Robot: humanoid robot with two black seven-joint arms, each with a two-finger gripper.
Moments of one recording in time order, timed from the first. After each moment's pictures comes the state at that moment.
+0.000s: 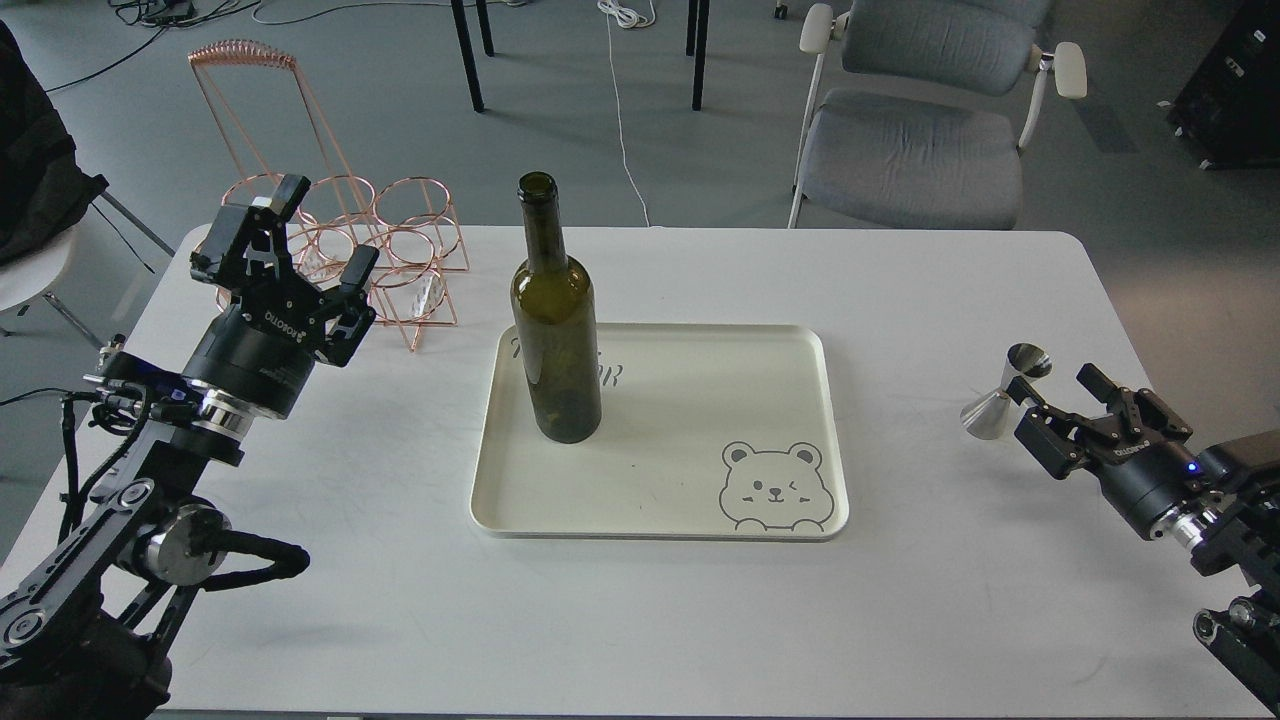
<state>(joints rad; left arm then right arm) -0.15 0.32 -1.29 -1.34 0.78 -0.27 -0.40 0.20 -0.62 0.87 0.87 -1.91 -0.49 0.49</state>
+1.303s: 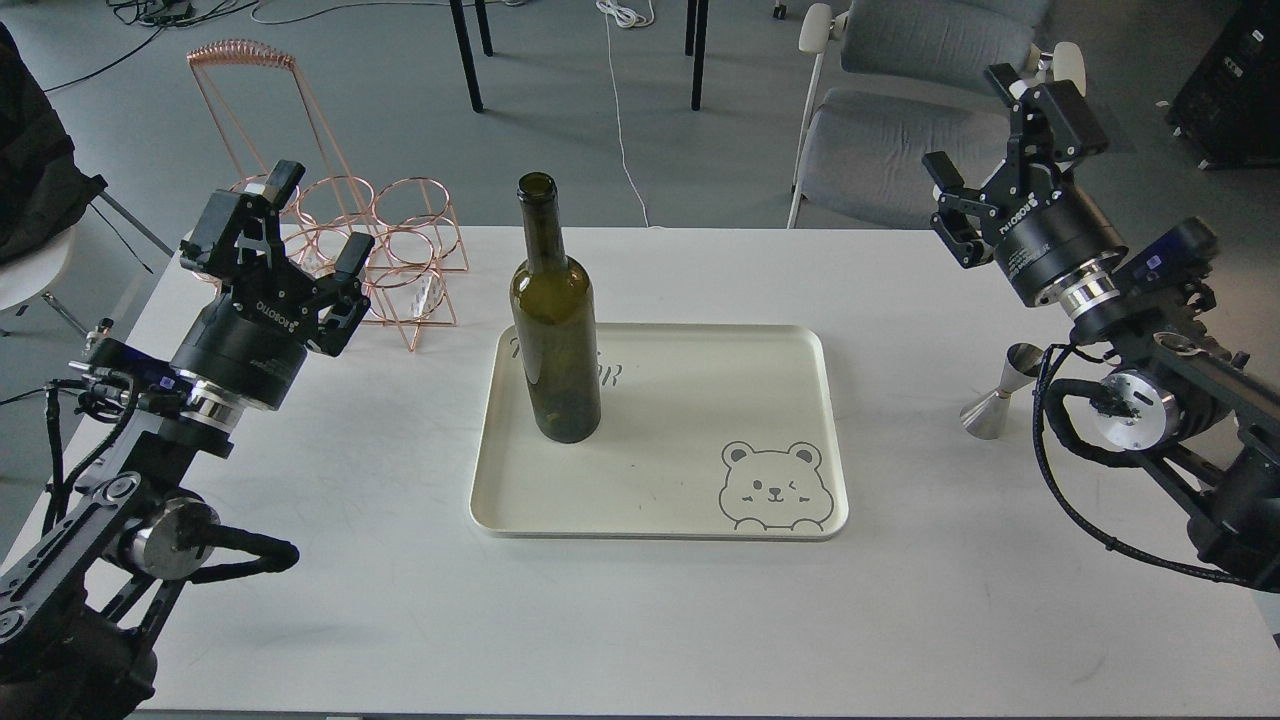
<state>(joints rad) -0.15 0.37 -1.29 -1.39 0.80 -0.27 -0.41 0.63 -0.50 0.69 1.06 -0.30 0.22 0.49</state>
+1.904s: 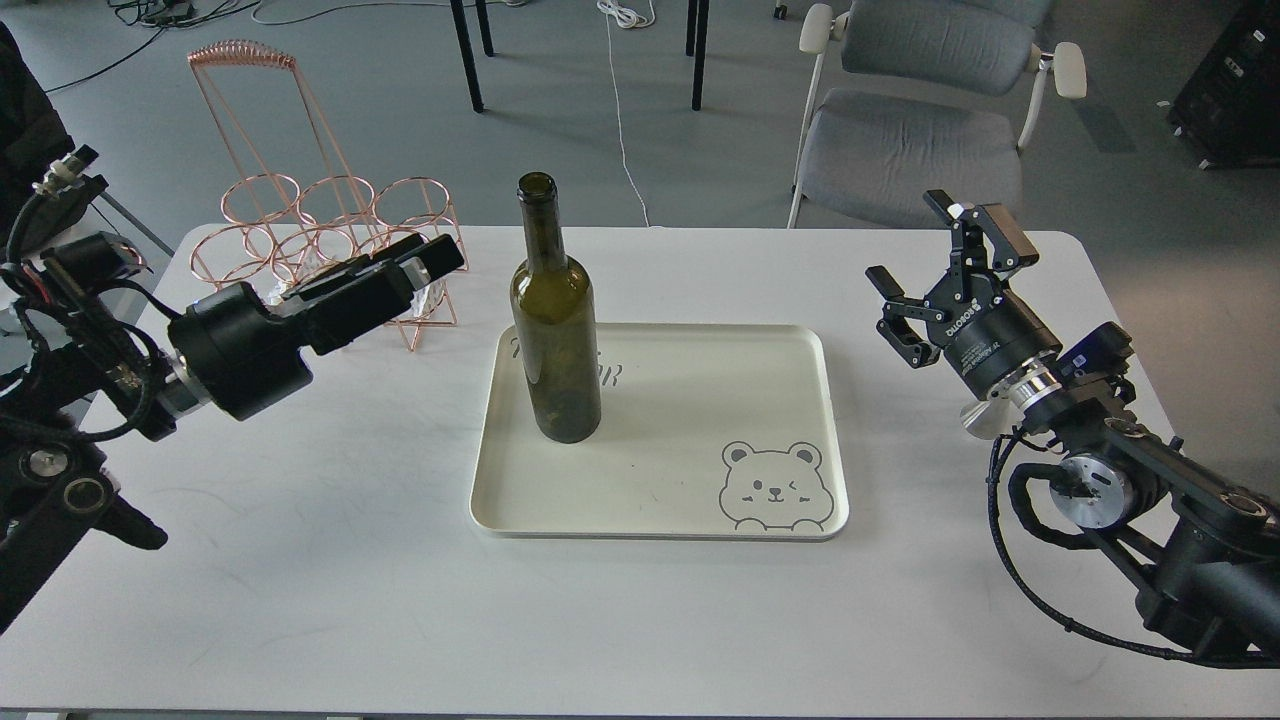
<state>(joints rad) -0.23 0.62 -1.26 -1.65 1.79 -0.36 -0.49 0.51 -0.43 0.71 1.00 -0.35 0.31 0.49</state>
